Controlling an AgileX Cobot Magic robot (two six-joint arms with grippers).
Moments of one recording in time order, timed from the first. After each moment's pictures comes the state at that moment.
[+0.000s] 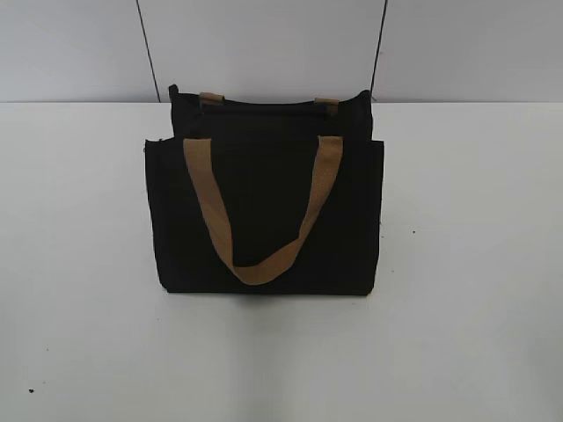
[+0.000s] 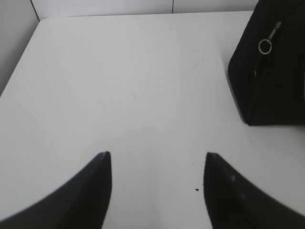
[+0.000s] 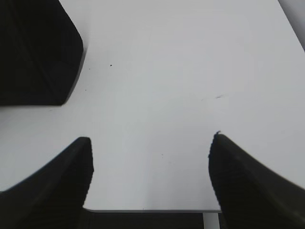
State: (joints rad) left arm -0.04 -0.01 -0.53 -0.06 1.07 0.10; right arm -0.02 -0.01 -0.48 0.11 1.10 -0.05
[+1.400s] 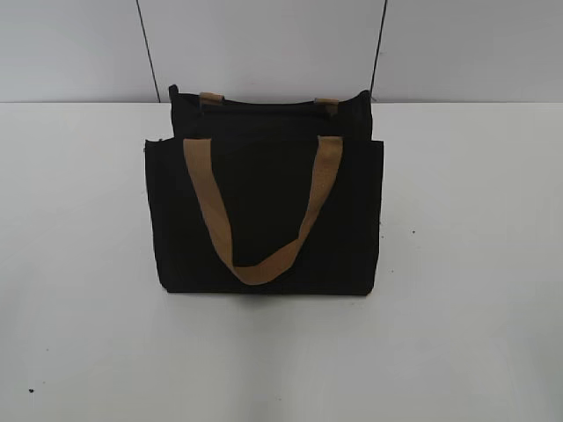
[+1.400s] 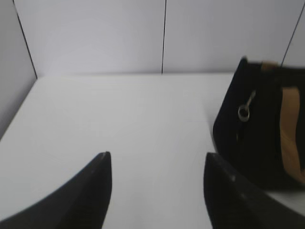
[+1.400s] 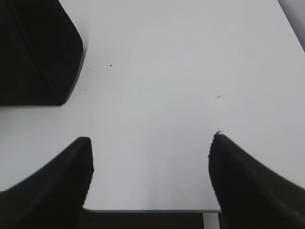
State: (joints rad) left arm -0.04 -0.01 -0.55 -0.11 0.86 0.10; right arm -0.02 -0.01 -0.48 0.11 1.10 -0.05
